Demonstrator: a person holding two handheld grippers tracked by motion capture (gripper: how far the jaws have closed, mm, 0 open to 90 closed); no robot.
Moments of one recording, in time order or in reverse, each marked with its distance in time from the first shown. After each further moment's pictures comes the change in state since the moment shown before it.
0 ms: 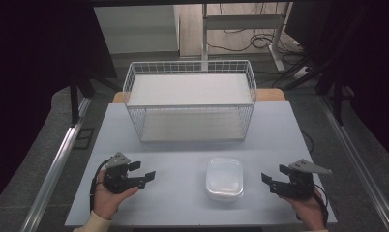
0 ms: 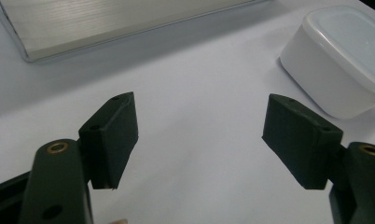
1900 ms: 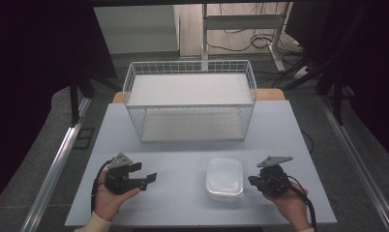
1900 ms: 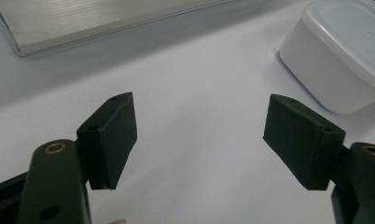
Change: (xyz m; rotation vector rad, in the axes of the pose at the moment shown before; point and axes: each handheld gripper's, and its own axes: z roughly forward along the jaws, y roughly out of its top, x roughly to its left) left arm -0.005 -0.001 0.003 0.022 0.003 0.002; right arm 0.045 0.020 0.037 0.329 0.104 -0.172
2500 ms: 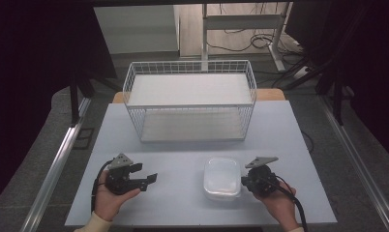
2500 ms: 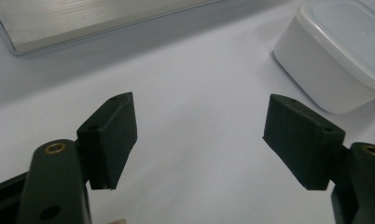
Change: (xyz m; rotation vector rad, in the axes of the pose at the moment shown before) left arm 0.000 -0.001 0.000 0.006 -0.005 0.005; right arm 0.019 0.009 0.020 0.026 -0.027 -0.033
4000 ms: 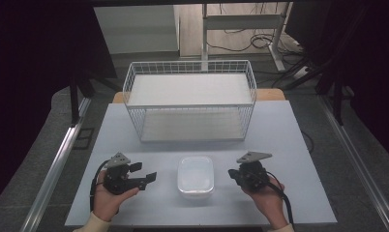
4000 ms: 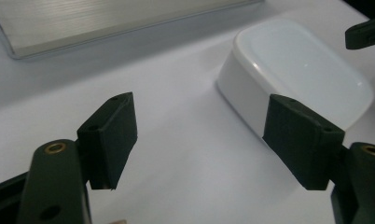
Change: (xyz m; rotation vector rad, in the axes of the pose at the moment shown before) left arm -0.001 0.004 -0.007 -0.032 -0.036 -0.046; right arm 0.018 0.023 -0.003 -0.137 0.036 0.010
